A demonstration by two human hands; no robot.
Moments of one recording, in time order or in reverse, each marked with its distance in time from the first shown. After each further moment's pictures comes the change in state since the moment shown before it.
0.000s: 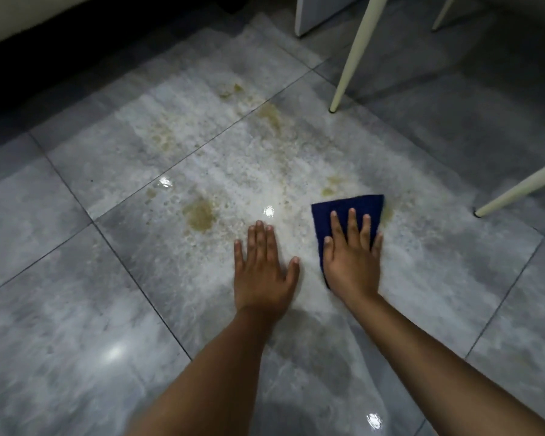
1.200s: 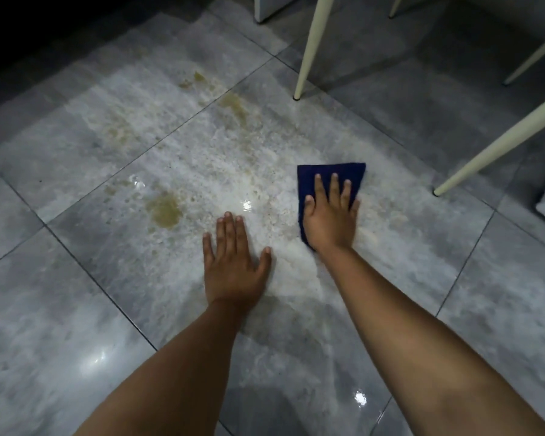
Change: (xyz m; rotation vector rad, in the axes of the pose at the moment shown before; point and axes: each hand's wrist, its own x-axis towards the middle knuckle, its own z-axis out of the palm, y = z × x) left_hand -0.001 -0.002 0.005 0.000 0.048 0.011; right_hand 0.049 0.006 -0.009 0.086 -0.002 0.138
